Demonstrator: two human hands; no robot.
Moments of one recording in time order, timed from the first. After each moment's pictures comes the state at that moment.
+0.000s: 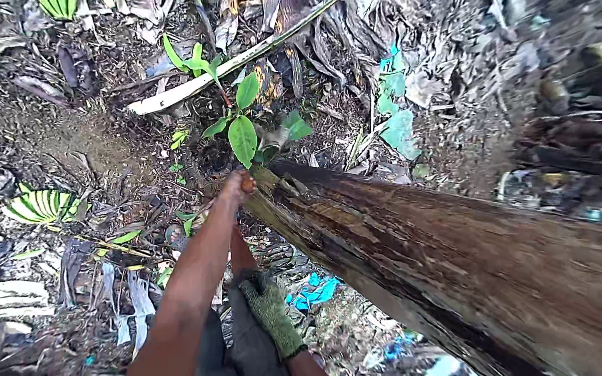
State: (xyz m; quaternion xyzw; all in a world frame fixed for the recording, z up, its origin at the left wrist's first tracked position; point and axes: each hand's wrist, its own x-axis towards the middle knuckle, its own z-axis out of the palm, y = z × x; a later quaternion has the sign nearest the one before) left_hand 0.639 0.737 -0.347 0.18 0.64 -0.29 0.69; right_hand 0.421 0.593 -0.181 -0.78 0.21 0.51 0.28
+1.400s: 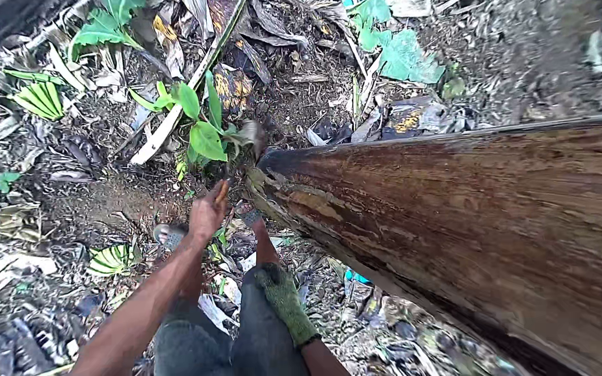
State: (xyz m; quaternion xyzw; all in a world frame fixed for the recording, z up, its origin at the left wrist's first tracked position) left_hand 0.627 0.798 -0.272 0.85 0.06 -0.44 0.28; right_hand 0.423 0.618 -0.176 -0.70 0.39 0.45 0.40
